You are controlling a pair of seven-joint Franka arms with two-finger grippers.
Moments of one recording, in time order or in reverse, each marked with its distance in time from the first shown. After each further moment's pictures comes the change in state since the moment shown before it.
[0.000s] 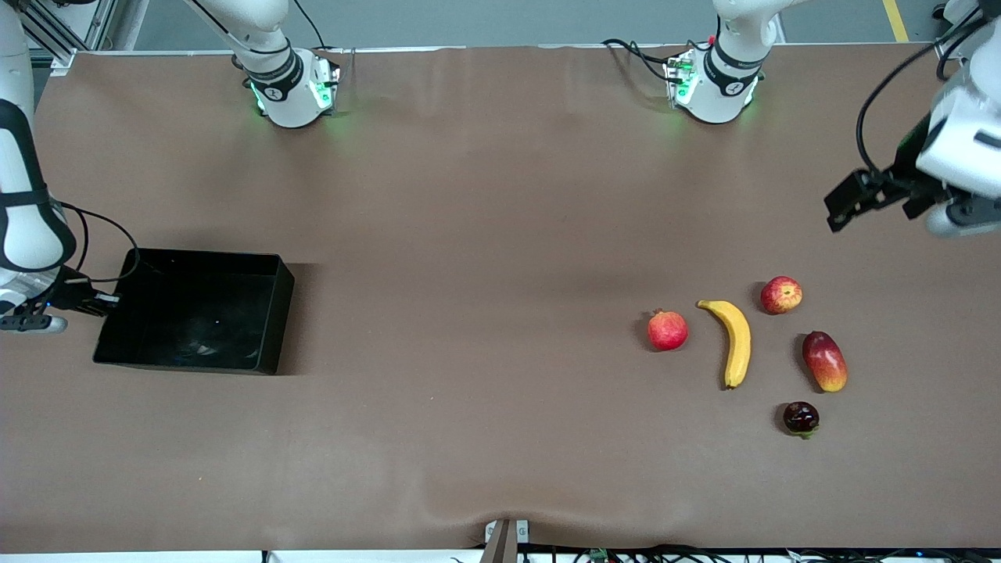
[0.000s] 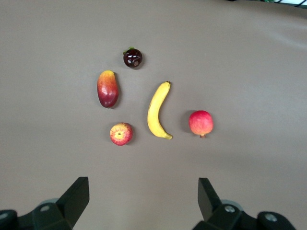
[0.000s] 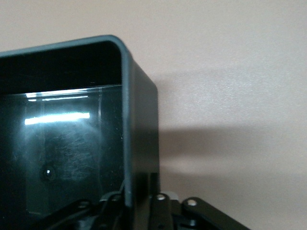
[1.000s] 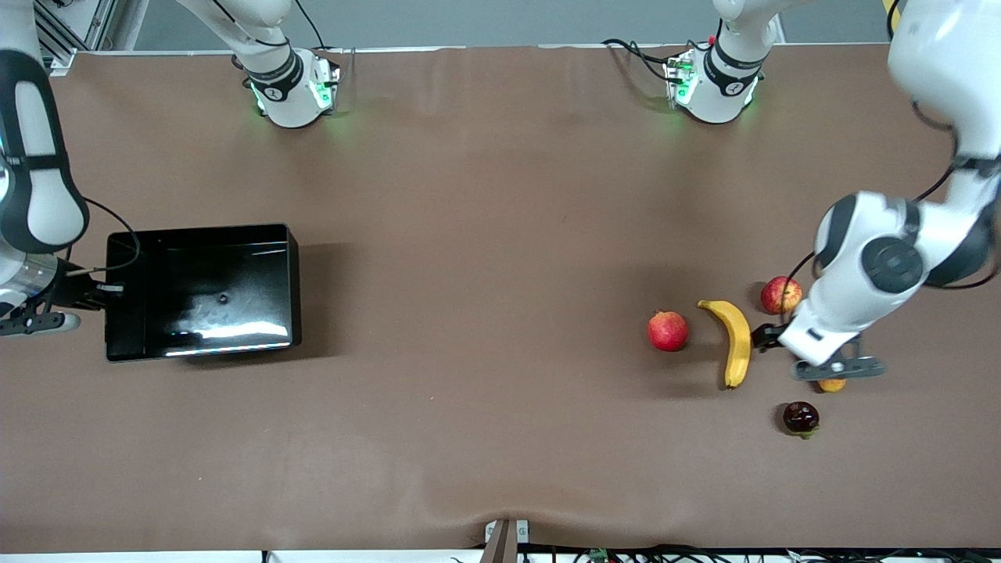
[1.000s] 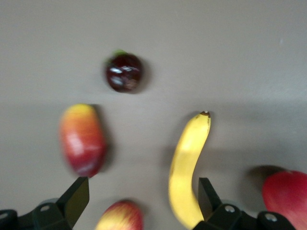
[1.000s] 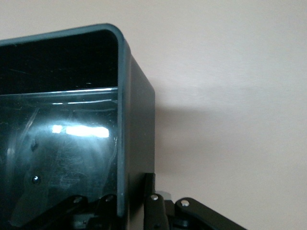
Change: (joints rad) left arm 0.003 0.332 0.063 -0.321 0.319 0.582 -0.028; right arm 0.105 -0.109 -0.004 -0.001 -0.292 -0.093 0.147
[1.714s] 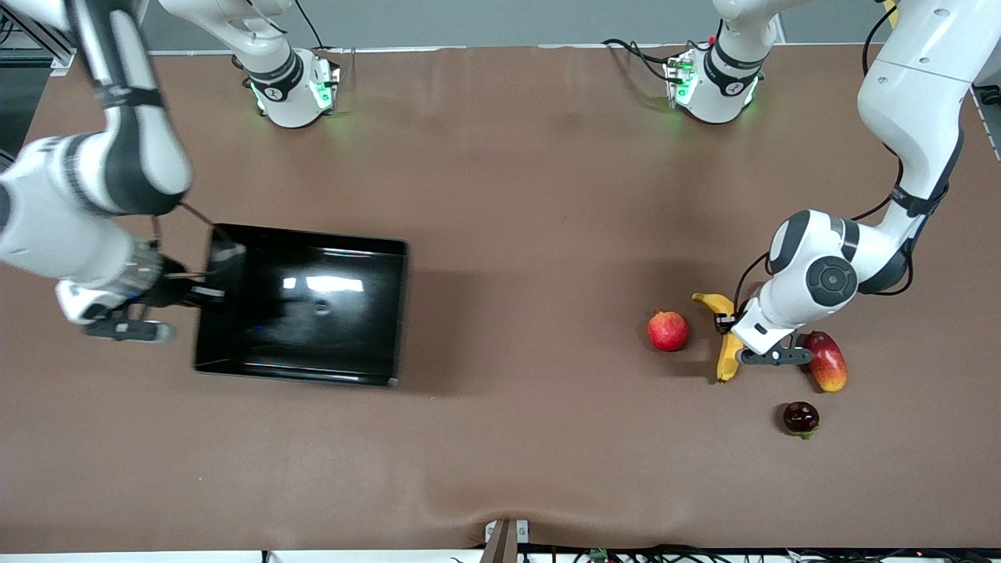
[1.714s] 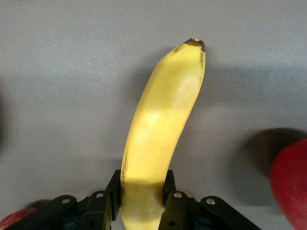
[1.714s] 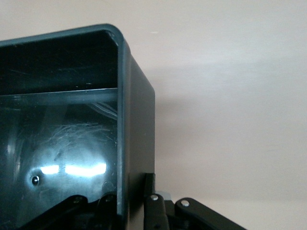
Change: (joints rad) left arm -0.008 0.208 0.037 -0.200 -0.037 0.277 0.000; right arm 0.347 -0.189 0.000 0.056 -0.001 -0.249 0.573
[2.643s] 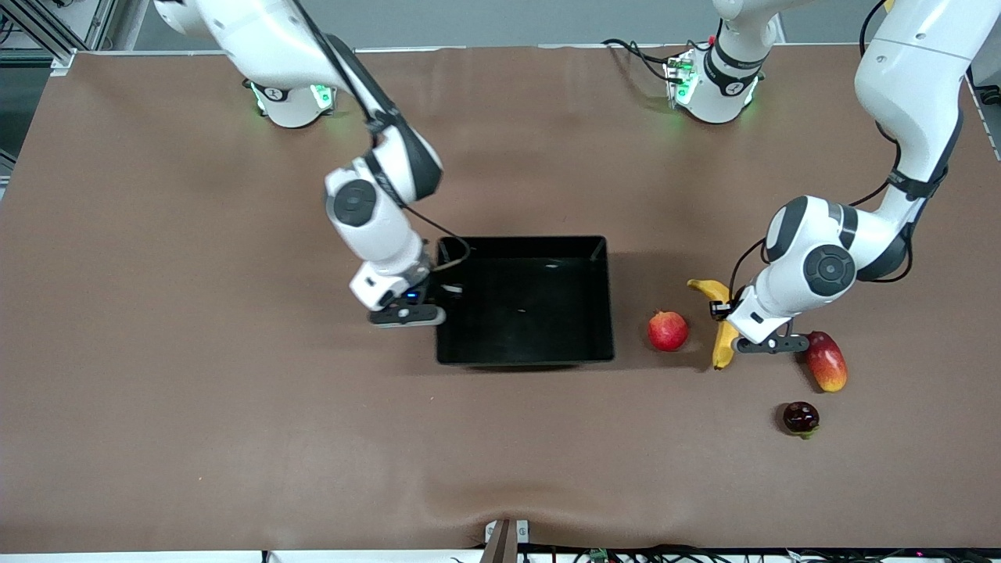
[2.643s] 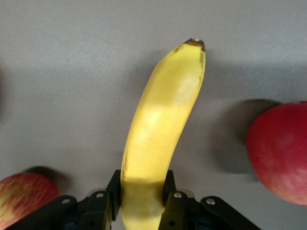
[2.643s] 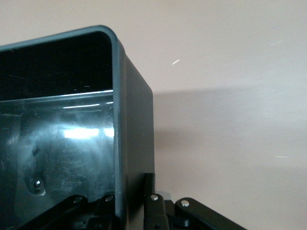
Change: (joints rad) left arm -0.013 -0.071 -0.011 -0.068 -0.048 -0.026 -0.003; right arm 0.586 0.227 0.005 0.062 -0.005 0.417 0.512
